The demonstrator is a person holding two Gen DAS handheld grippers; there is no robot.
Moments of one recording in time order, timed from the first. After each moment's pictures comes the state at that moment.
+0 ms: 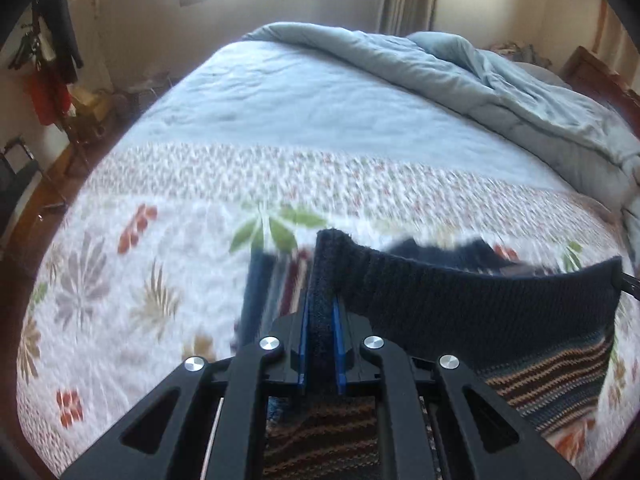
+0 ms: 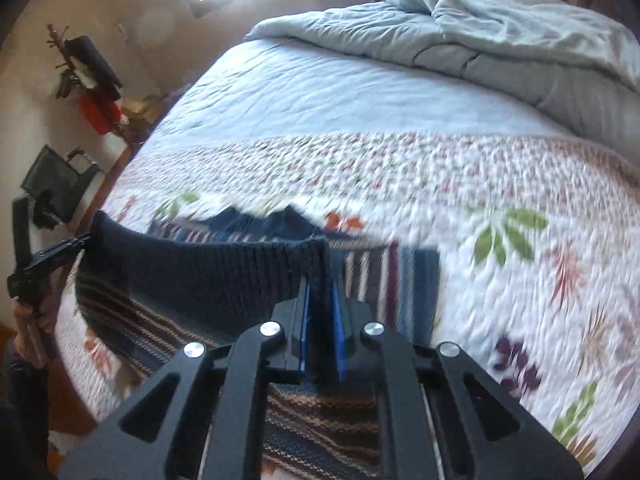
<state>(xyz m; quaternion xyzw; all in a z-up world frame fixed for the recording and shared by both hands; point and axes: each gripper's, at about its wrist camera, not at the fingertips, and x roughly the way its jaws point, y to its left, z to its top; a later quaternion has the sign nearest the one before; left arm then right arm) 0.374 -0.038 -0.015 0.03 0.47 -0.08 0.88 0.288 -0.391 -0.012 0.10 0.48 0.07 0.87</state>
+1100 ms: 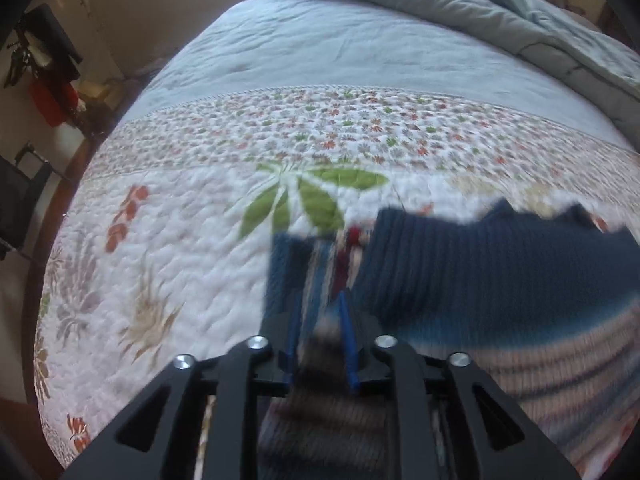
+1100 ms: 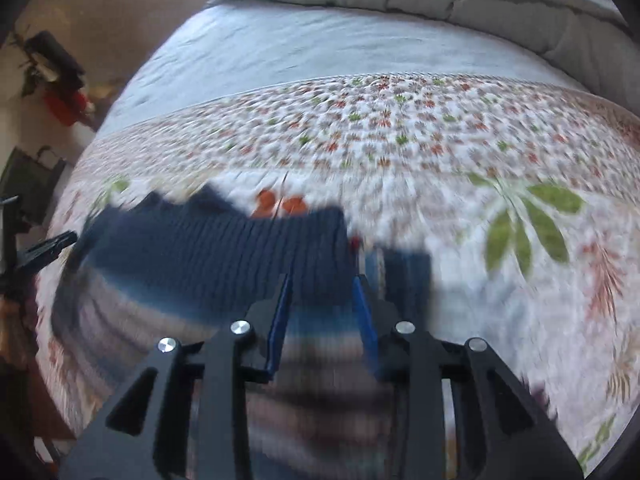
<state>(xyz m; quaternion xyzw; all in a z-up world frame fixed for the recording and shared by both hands) 0.414 -0.020 -0.099 0.10 0.54 -0.03 0.84 0.325 -0.420 -0.106 0.10 0.54 0.05 0.83</state>
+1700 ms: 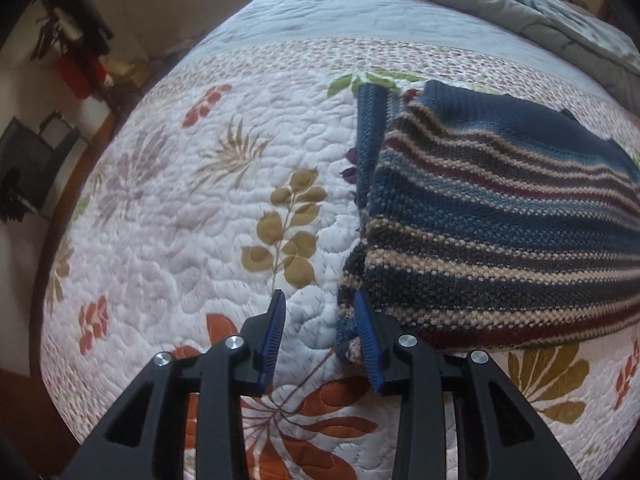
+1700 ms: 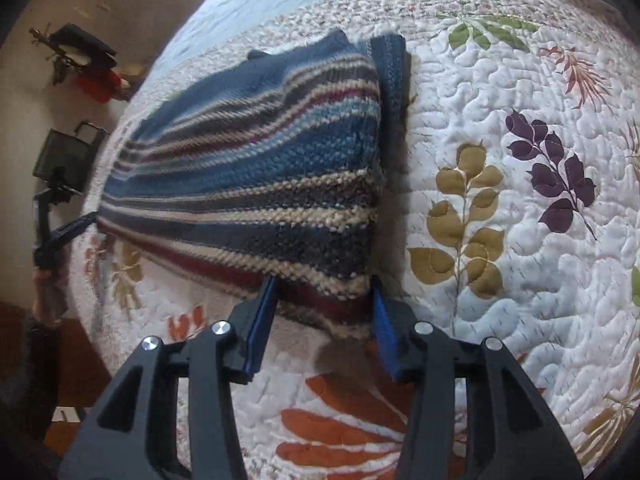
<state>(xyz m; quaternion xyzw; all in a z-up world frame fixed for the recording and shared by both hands) 0.282 0.062 -0.115 0.09 0.55 0.01 0.83 0.169 -0.422 -0.136 0.15 0.58 0.11 0.79</state>
